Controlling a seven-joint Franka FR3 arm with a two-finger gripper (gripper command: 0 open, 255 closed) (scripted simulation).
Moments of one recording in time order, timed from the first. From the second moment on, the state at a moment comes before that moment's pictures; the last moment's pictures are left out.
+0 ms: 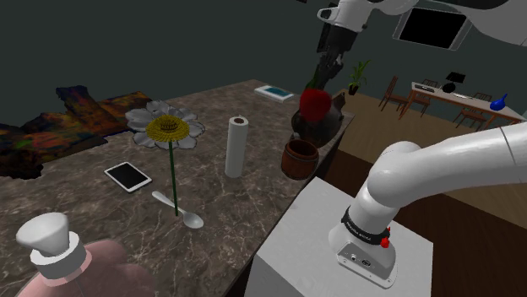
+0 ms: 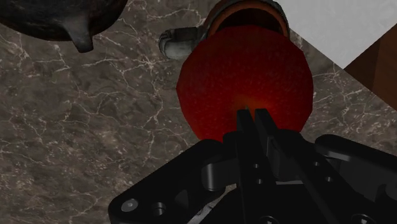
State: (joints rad) arm -0.04 -0.81 -0.20 -2.31 -0.03 1.57 -0.93
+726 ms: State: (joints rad) arm -0.05 -0.85 -0.22 -2.48 -0.04 1.71 -0.94
